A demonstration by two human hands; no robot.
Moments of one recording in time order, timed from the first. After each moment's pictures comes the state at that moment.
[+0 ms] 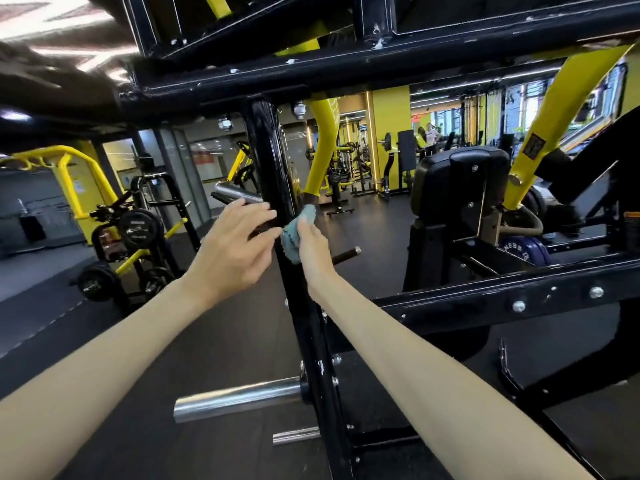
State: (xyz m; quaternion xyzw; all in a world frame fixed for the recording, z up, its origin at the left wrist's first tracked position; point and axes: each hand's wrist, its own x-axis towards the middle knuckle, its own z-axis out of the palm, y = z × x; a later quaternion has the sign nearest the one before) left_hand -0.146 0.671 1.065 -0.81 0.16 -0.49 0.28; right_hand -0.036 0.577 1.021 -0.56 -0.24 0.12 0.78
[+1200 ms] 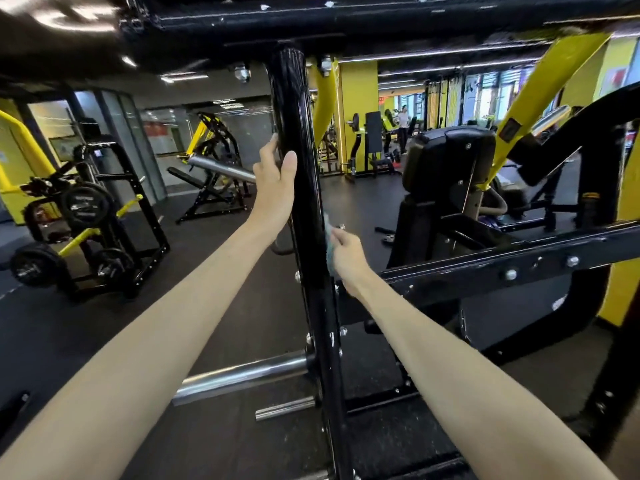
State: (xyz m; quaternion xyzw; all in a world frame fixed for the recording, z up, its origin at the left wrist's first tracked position) left_hand -0.085 0.660 1.074 -0.79 -0.02 -0.40 -0.46; right_hand -0.004 0.580 0.953 -0.65 -0.22 0.07 0.72
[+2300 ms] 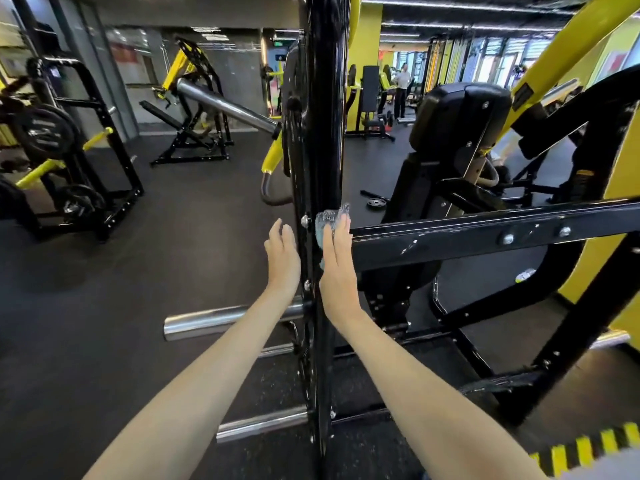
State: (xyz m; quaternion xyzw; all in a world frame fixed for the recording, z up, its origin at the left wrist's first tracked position) left_hand -0.112 0.668 0.884 -0.70 -0.21 -0.29 -0.62; right_hand -0.083 0.572 0.838 -0.82 -0.37 -0.29 0.32
